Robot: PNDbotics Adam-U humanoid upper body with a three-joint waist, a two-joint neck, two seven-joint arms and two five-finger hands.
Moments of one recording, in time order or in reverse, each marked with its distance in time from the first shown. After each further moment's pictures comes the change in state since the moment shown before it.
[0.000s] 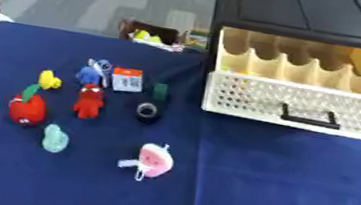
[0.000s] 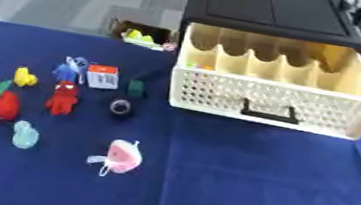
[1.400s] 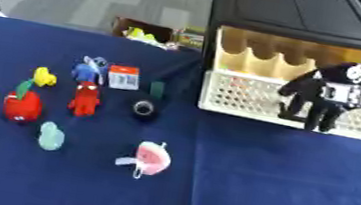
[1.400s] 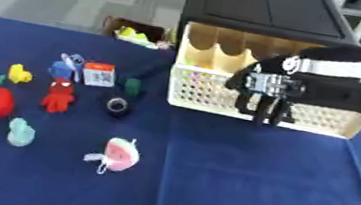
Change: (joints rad) left arm 0.131 -0.043 0.049 -0.001 0.021 -0.054 -0.016; right arm 0.021 -0.016 0.246 0.000 -0.464 0.197 0.033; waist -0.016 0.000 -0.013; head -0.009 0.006
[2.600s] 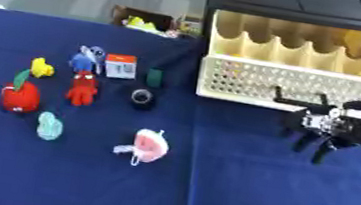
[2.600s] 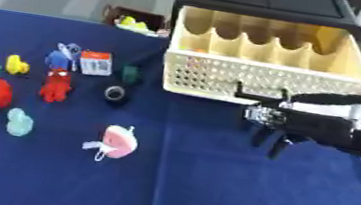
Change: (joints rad) left arm 0.024 -0.034 0.014 0.000 0.001 -0.001 0.011; right arm 0.151 -0.025 0.035 0.048 0.009 0.093 -0.093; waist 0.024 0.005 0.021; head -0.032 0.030
